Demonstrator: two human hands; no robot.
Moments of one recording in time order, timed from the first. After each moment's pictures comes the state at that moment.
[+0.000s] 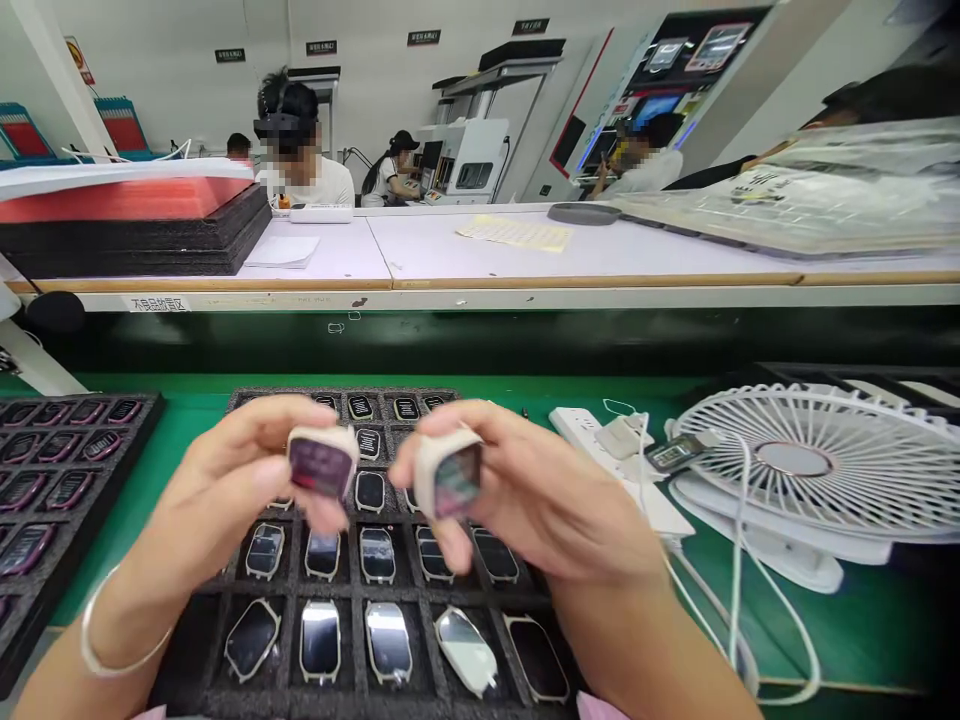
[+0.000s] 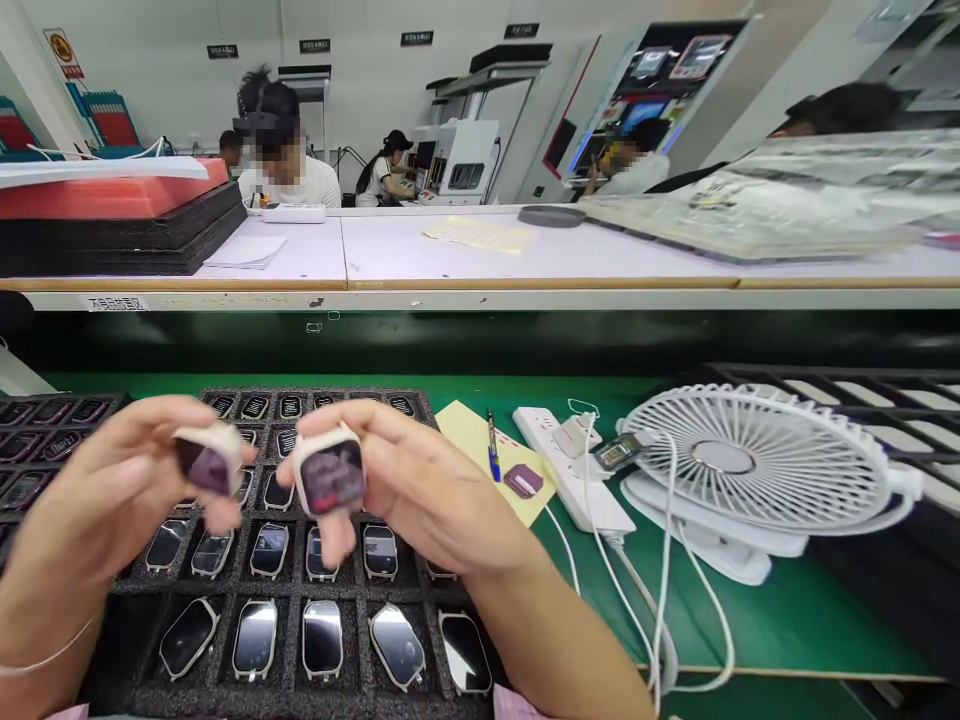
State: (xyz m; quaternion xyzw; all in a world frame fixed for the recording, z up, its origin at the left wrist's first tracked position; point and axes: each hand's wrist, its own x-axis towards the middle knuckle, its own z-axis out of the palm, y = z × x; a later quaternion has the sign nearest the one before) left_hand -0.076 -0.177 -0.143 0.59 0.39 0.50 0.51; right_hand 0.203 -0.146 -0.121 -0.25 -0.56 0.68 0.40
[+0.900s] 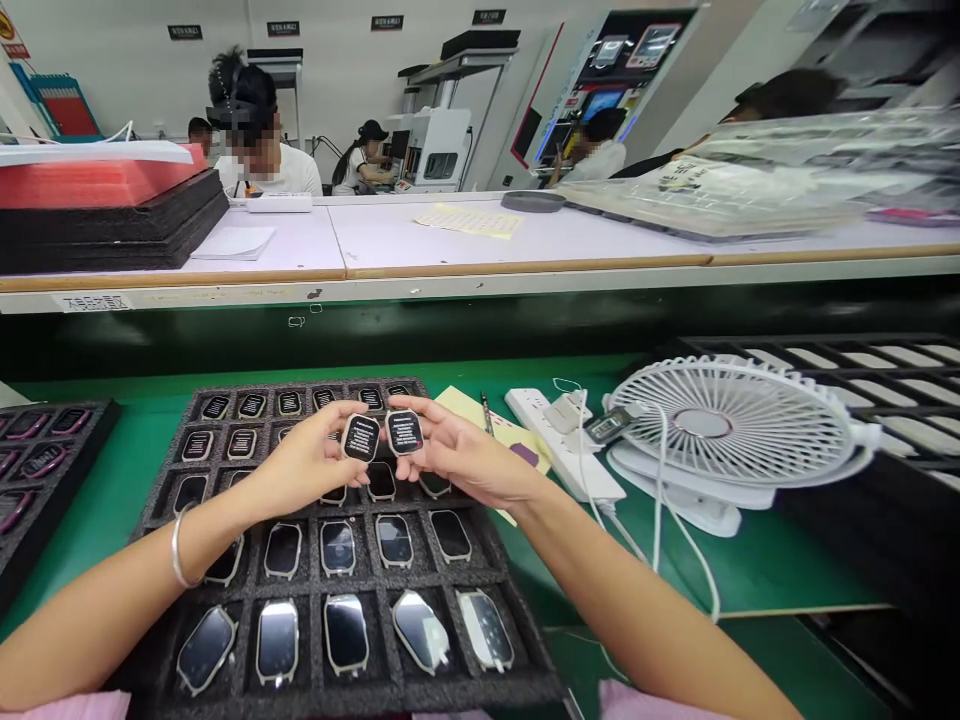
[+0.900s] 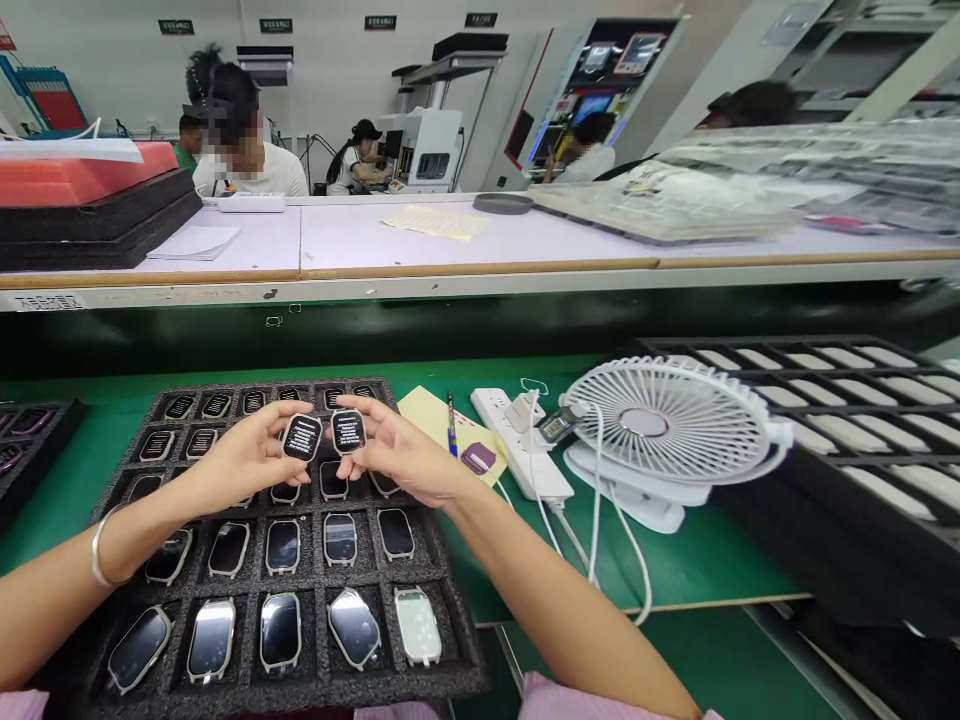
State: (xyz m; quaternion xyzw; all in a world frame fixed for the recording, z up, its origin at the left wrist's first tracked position) left_hand 0.023 -0.091 -0.179 0.65 0.36 0.31 0.60; right_hand 0.255 -0.100 -0.197 -0.33 -0.51 0.69 0.40
